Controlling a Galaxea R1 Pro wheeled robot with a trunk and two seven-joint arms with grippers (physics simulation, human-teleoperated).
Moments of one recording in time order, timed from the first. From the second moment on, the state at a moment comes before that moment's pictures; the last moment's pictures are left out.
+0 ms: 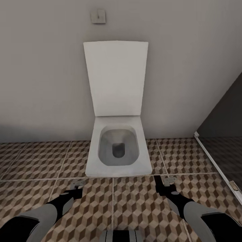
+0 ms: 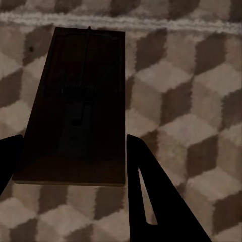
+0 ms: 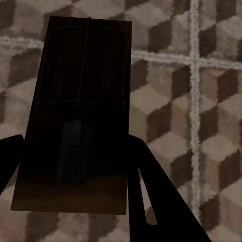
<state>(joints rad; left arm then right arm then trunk) -0.81 0.06 -0.18 -0.02 0.26 -0.01 0.06 -0.84 -0.05 0.14 0.02 0.00 -0.14 -0.07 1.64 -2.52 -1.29</state>
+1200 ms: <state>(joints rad) -0.81 0.06 -0.18 -0.02 0.26 -0.01 0.07 -0.84 -0.05 0.14 0.02 0.01 -0.14 -0.07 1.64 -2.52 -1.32</state>
